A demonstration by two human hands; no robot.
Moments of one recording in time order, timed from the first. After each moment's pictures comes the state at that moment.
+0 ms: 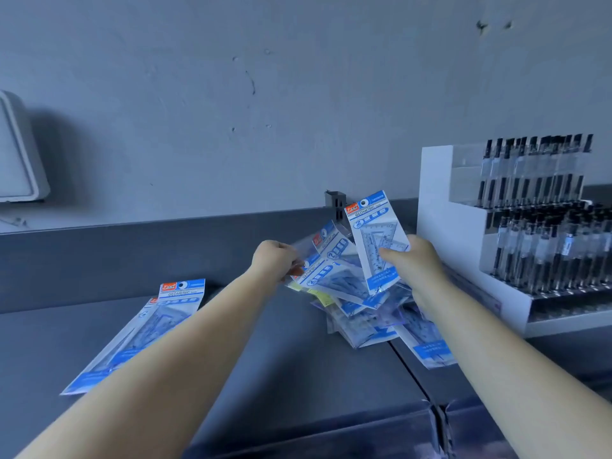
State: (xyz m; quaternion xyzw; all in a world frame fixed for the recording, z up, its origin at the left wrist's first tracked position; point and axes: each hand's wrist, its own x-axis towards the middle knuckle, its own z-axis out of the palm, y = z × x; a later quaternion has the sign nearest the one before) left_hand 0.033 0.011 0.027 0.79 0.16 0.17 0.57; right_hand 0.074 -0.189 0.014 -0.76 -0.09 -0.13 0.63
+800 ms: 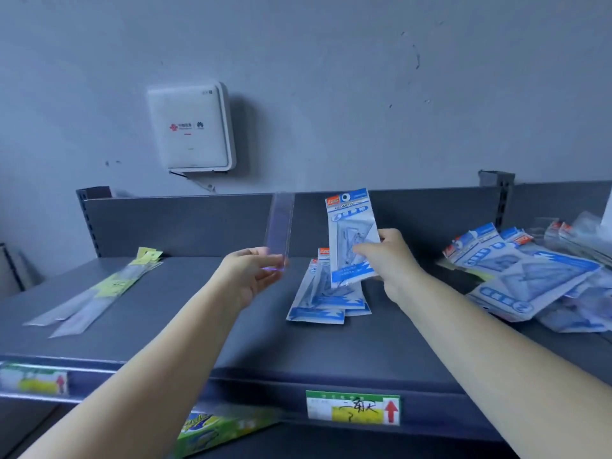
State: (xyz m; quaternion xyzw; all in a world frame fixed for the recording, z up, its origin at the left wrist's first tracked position) left_hand -0.161 0.223 0.009 0.58 0.22 0.24 0.75; right_hand -0.049 0.054 0.013 -0.71 -0.17 0.08 0.68
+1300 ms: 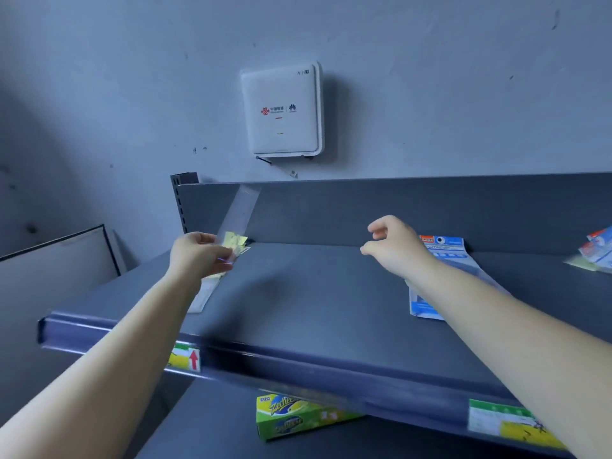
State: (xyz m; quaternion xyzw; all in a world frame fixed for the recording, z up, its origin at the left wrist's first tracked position) left_hand -0.284 0.402 0.009 0.65 0.38 0.39 0.53; right_hand -0.108 0.182 0.010 -0.82 -0.31 0.00 0.49
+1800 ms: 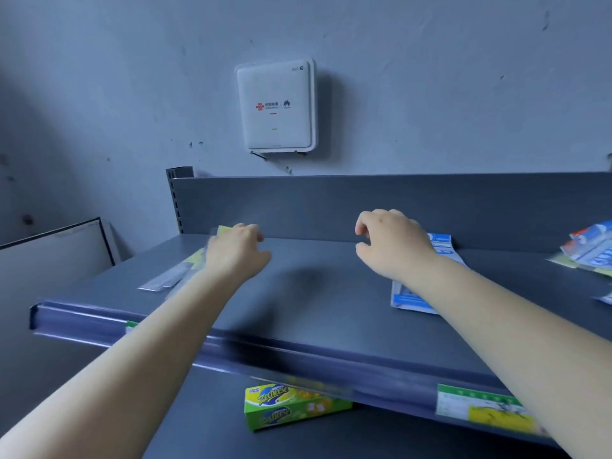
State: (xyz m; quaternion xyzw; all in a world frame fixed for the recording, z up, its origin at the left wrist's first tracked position) left_hand -0.245 0.357 0.002 0.90 0.36 0.23 0.01; right_hand -0.118 0.164 0.020 -0.85 -0.44 -0.22 0.17
